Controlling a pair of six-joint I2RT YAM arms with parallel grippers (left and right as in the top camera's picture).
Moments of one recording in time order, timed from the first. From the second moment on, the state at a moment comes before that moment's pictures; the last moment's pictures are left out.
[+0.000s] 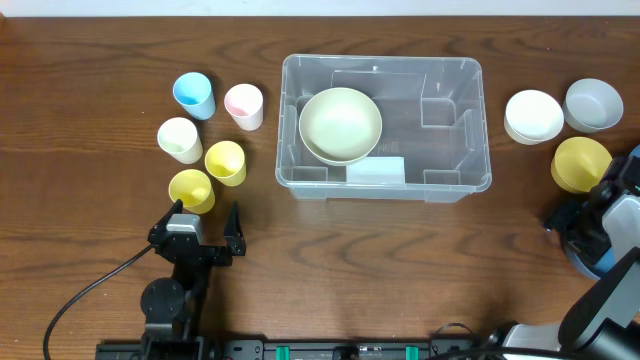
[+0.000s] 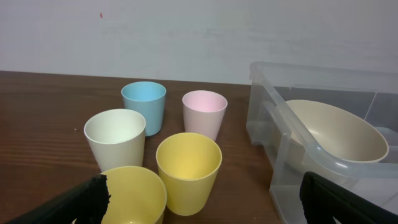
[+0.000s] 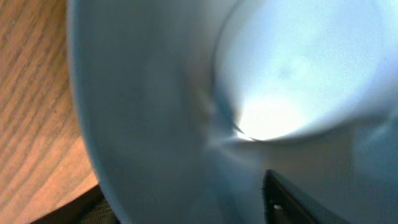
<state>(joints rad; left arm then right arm) -0.04 0.01 0.02 -0.11 0.07 -0.11 -0.59 1.60 0.89 -0.74 0.13 0.25</state>
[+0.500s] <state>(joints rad) -0.04 0.01 0.02 -0.11 0.07 -0.11 -0.59 1.60 0.89 -0.74 0.12 0.29</state>
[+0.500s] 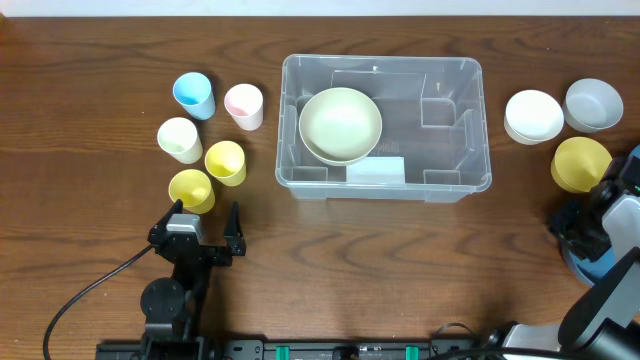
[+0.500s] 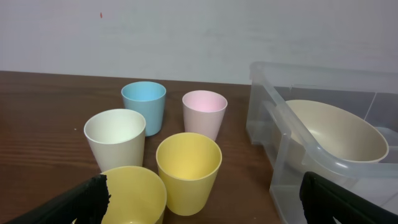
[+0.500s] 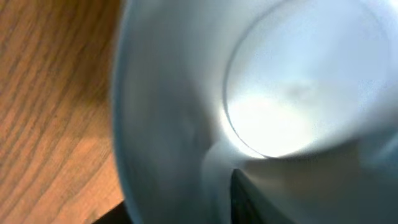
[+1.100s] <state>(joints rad) -0.04 0.01 0.02 -0.11 0.07 -0.11 -0.59 1.60 0.96 -0.74 0.12 0.30</state>
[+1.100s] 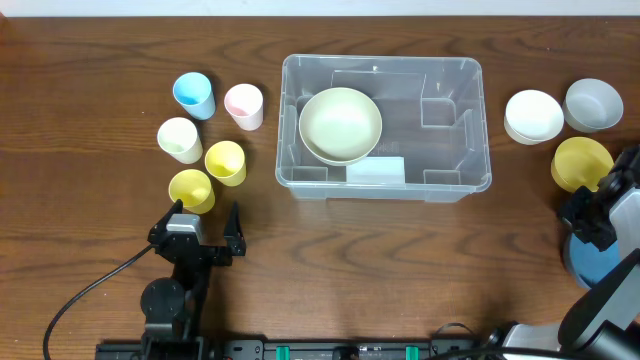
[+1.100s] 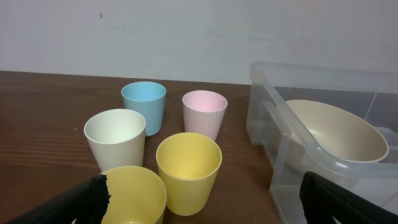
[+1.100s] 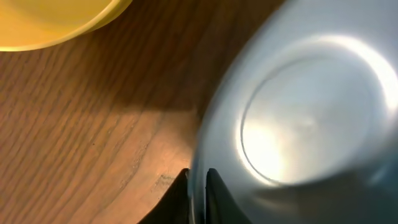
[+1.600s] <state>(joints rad) -0.04 0.01 0.02 -0.11 0.07 -0.11 -0.59 1.60 0.97 -0.76 0.13 0.30</state>
